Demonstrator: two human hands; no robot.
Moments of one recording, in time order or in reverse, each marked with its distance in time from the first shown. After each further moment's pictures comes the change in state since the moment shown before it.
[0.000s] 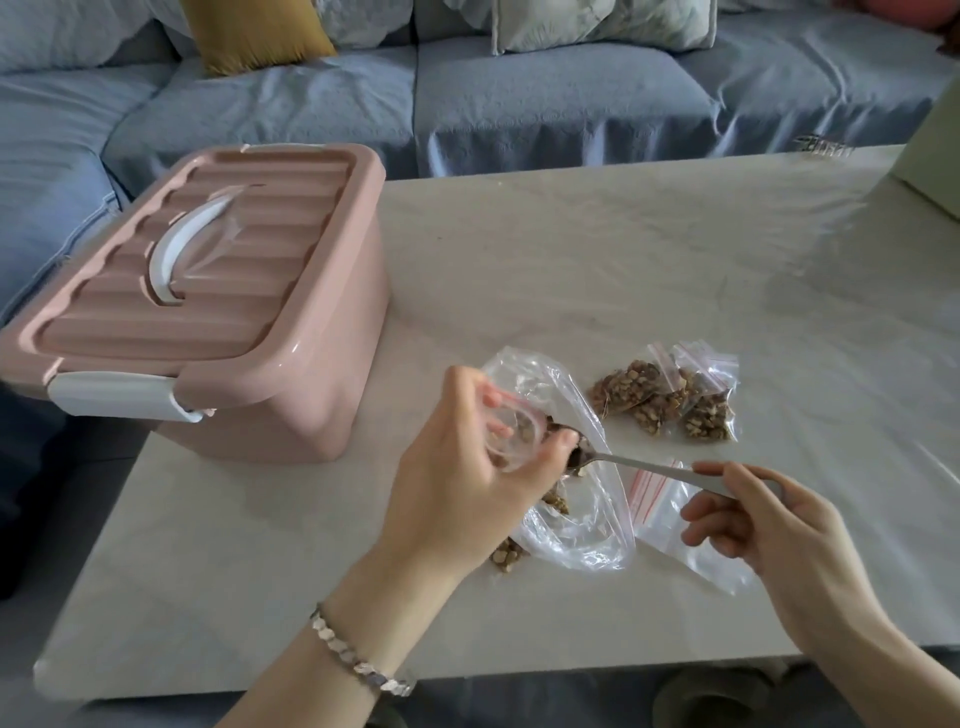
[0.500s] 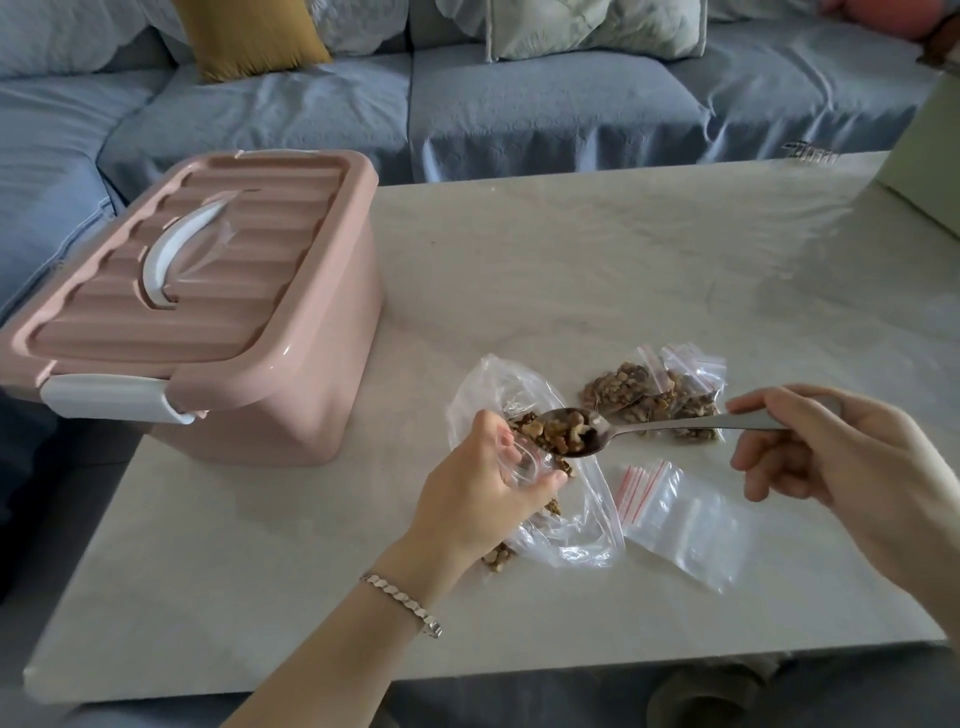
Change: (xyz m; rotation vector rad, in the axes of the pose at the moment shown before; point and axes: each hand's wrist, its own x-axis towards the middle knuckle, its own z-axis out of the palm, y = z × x) left_hand 0.008 -0.044 0.041 0.162 -0.227 -0.119; right_hand 0.011 -0.062 -0.016 -0.196 -0.071 -0.130
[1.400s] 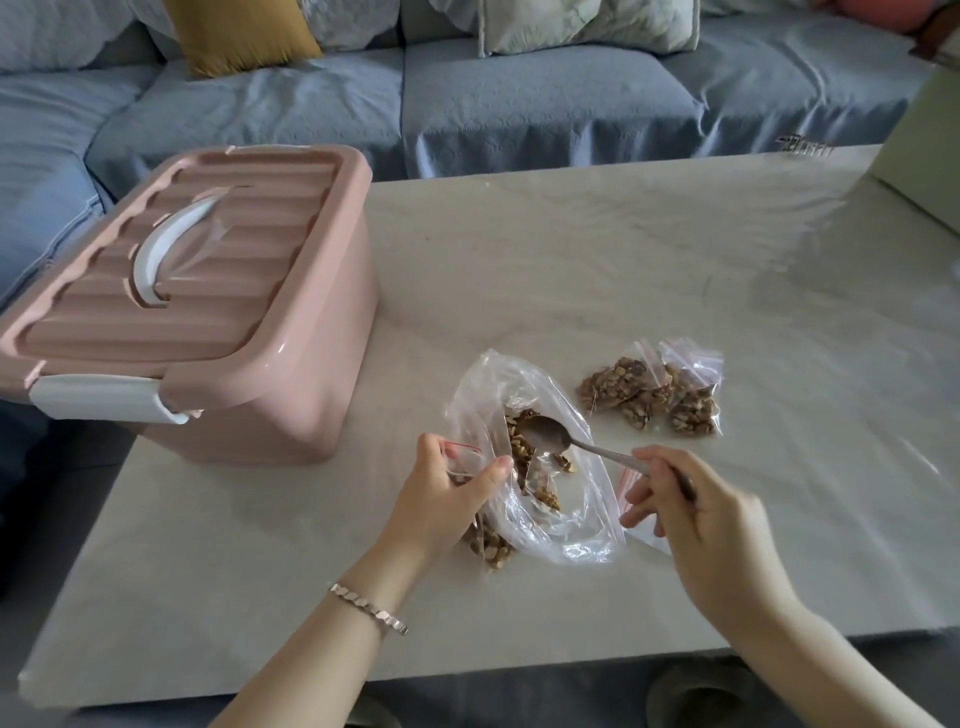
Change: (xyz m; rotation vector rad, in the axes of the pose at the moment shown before) left_hand -0.003 -0.029 -0.006 -0.377 0.021 -0.264; right_hand -0.014 0.085 0.048 -0.447 0.021 -0.473
